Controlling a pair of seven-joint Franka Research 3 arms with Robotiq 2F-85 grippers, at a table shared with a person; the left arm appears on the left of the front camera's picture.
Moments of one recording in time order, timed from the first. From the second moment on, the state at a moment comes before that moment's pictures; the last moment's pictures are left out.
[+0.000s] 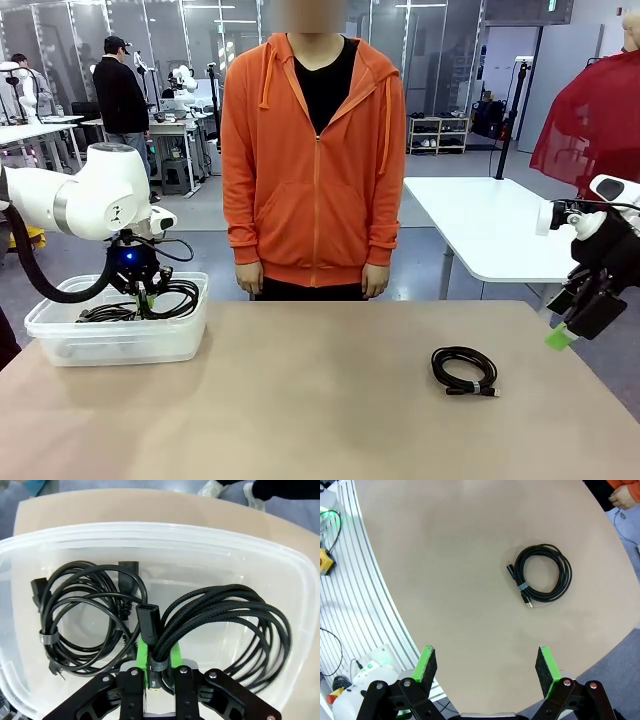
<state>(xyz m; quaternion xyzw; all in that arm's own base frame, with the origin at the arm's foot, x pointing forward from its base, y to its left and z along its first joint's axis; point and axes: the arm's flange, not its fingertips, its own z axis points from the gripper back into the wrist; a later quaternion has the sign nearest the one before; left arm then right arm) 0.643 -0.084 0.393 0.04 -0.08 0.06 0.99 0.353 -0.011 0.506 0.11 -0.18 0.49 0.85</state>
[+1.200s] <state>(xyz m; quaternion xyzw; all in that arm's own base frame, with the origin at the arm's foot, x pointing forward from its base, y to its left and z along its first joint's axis) 0.626 -0.087 0.420 0.01 -0.09 0.05 0.99 0.353 -0.011 0.506 0.11 -0.18 0.49 0.85</state>
